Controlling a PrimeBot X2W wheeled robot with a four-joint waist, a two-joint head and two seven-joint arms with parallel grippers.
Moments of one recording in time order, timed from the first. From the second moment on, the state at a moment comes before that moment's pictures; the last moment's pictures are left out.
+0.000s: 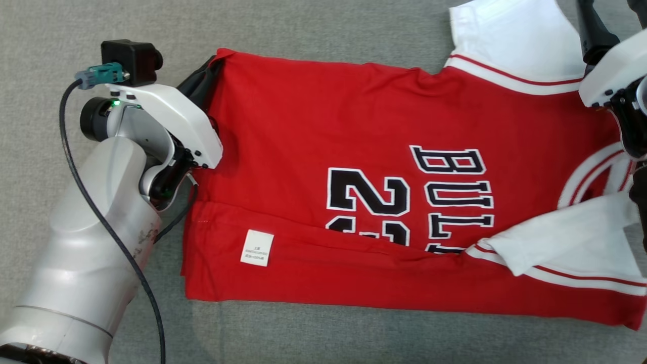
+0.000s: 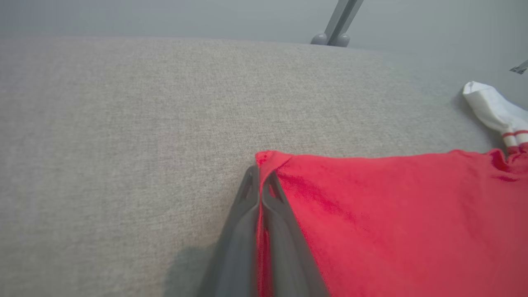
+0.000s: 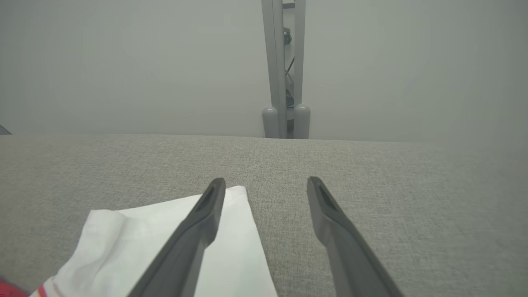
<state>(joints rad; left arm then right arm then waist) -0.91 0.23 -0.53 0.73 -0.74 -0.12 0.04 -0.91 -0.26 0.07 0.59 0.32 0.13 0.10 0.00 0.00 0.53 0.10</state>
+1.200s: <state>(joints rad) -0.93 0.27 -0.61 0.73 -0.85 -0.12 -0.11 -1.16 -0.44 0.50 0.77 0.77 0.13 0.08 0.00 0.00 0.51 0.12</state>
